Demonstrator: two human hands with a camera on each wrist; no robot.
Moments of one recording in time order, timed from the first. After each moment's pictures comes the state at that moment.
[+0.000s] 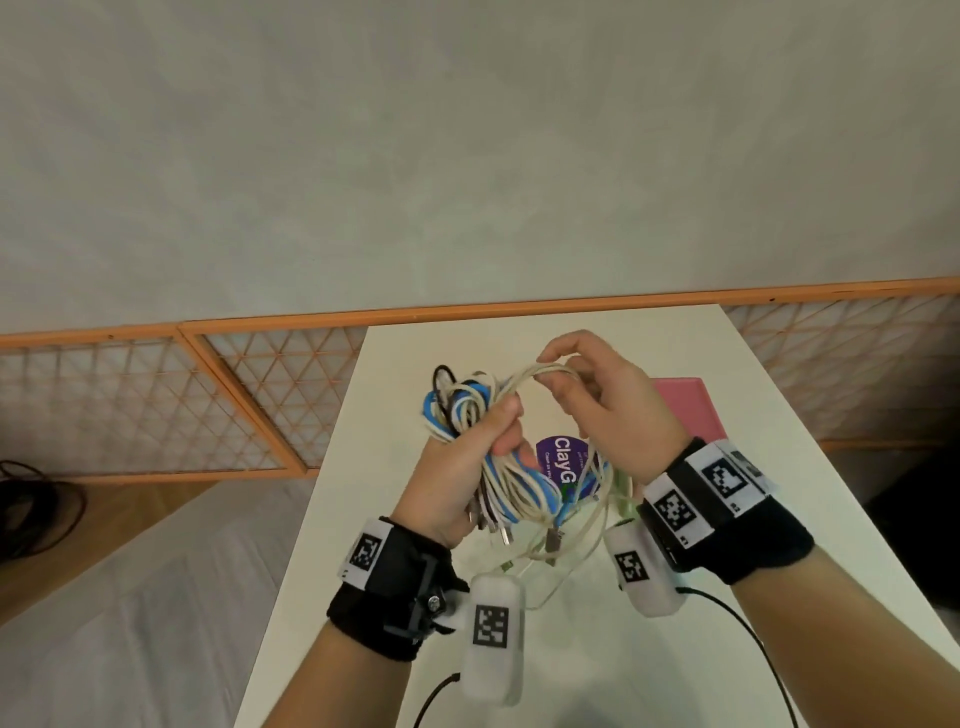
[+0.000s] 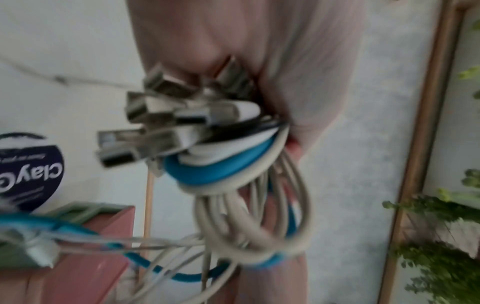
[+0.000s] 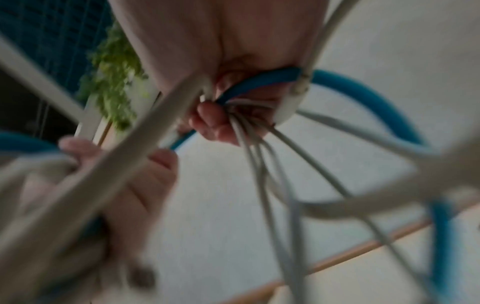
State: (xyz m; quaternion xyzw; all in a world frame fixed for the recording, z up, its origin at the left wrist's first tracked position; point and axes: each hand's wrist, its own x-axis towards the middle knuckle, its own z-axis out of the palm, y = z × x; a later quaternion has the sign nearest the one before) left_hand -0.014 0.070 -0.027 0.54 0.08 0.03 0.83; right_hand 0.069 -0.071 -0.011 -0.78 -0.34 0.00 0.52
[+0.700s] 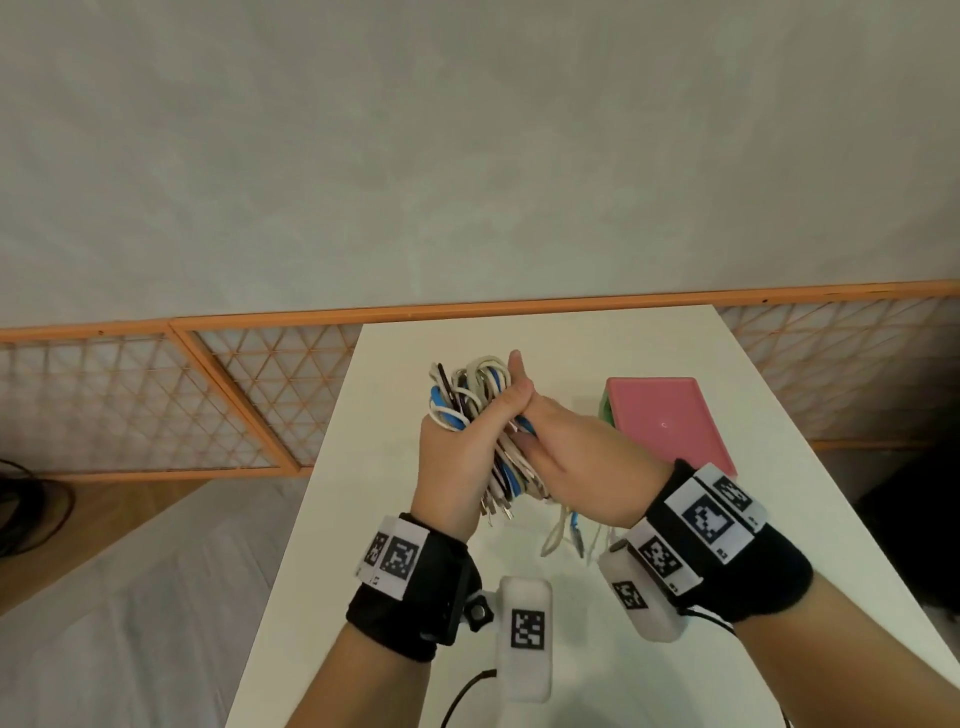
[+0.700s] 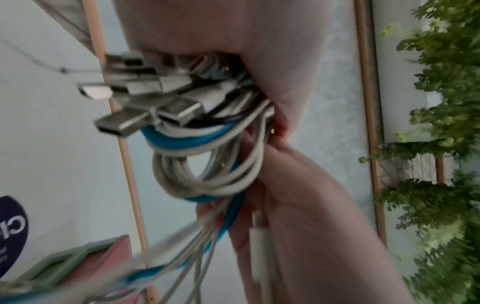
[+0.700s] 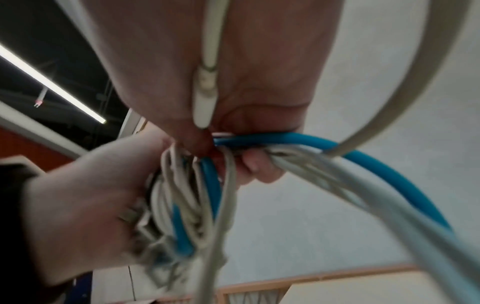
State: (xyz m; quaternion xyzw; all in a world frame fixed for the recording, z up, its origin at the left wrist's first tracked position) left_hand -0.010 0.055 -0.020 0.56 0.20 0.16 0.79; right_hand 0.042 -0.061 -0.013 -0.84 -0.42 0.13 0.30
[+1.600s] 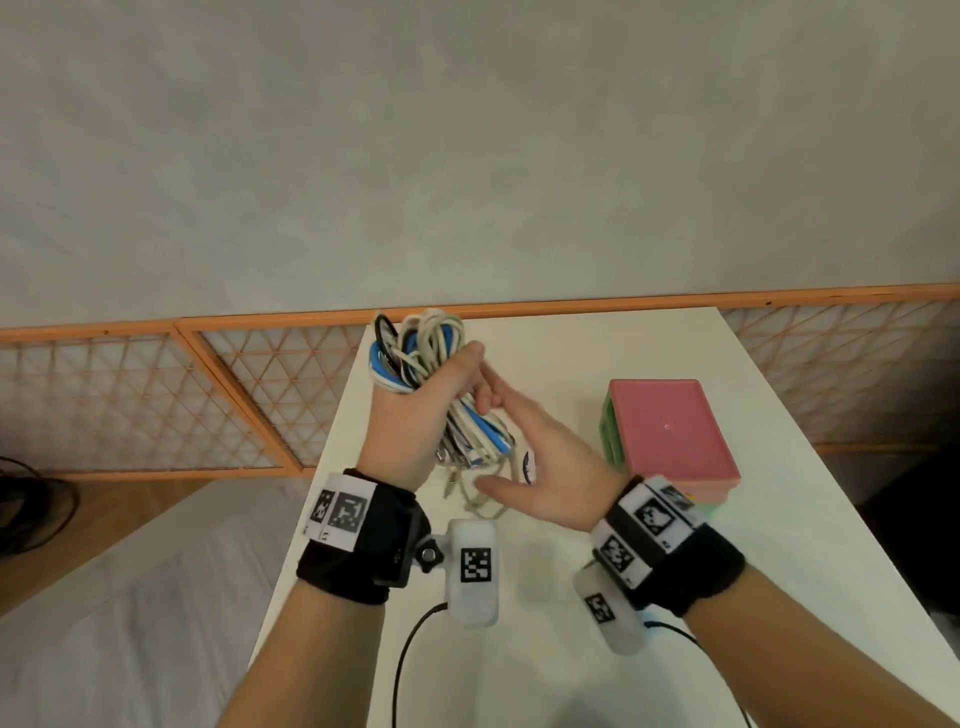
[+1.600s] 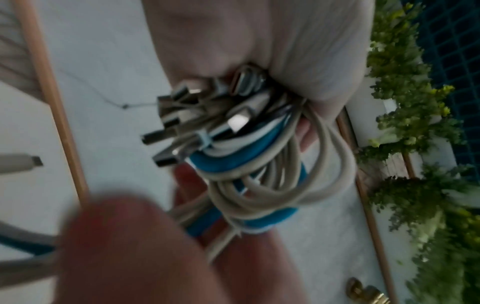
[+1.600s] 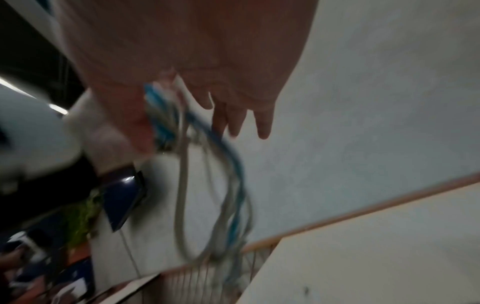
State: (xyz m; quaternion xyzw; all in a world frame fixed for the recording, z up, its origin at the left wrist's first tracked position) left_hand 0.001 0.101 -0.002 0.61 0.03 0.20 0.77; right_hand 0.046 -0.045 -0.049 -0.76 -0.45 0.12 0.46
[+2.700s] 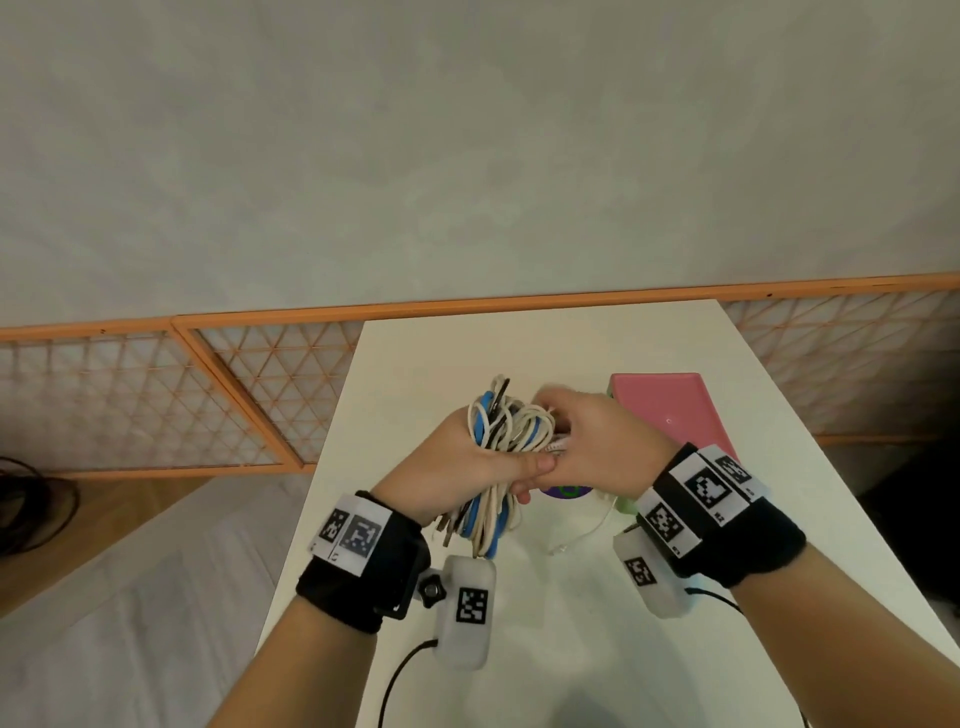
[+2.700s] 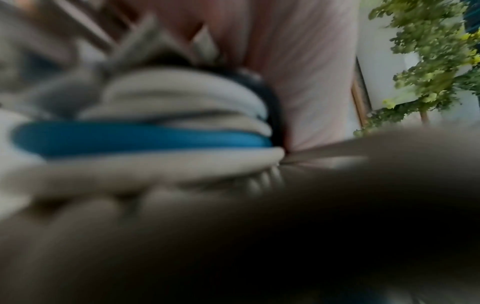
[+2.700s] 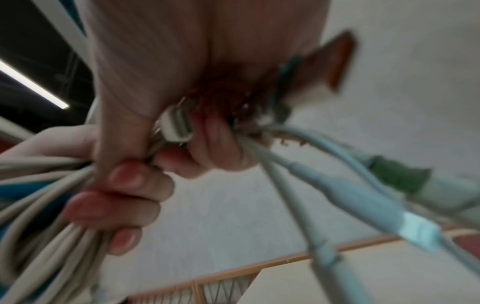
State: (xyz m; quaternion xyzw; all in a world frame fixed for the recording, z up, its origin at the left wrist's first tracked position) left_hand -0.011 0.091 -0.027 0.77 0.01 -0.06 0.64; right_hand 0.066 -0.067 -0.026 -0.82 -0.37 0.18 0.40
